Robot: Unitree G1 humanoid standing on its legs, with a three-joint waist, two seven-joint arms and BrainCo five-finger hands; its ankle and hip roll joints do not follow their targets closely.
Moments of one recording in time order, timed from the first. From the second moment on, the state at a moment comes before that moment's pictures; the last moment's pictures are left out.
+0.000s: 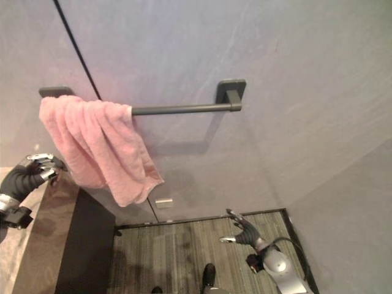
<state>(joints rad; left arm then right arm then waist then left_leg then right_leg) 0.22 0.96 0.14 0.00 -0.77 -0.25 -0.25 0.07 -0.52 0.36 0.22 0.04 -0.18 0.17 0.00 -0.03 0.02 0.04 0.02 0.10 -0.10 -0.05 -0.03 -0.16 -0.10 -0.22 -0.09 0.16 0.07</state>
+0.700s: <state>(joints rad) 0.19 0.93 0.21 0.05 -0.73 -0.24 -0.20 0.05 -0.53 0.38 0.13 0.09 -0.16 0.21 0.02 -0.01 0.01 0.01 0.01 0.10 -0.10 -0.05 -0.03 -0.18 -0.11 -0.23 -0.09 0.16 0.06</state>
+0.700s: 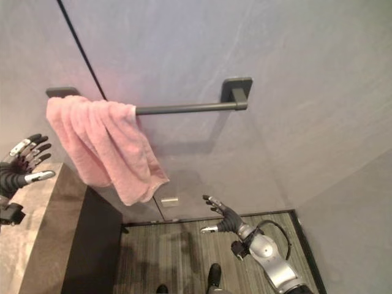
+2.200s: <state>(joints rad) 0.03 0.93 0.08 0.13 -0.68 -0.23 -0.20 0.03 -0.53 0.43 0.13 0.09 -0.15 0.27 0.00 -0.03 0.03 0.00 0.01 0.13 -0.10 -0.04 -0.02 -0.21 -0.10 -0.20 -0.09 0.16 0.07</state>
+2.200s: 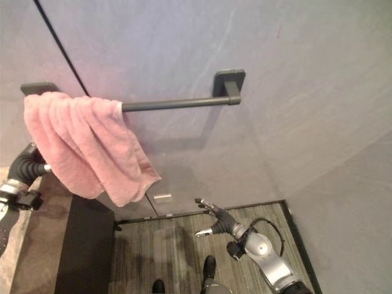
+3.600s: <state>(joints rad) 0.17 0.81 0.17 0.04 -0.75 -0.21 -0.31 0.06 -0.52 0.42 0.13 0.09 -0.15 0.30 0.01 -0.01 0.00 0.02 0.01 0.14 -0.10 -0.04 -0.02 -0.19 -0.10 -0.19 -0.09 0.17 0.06</state>
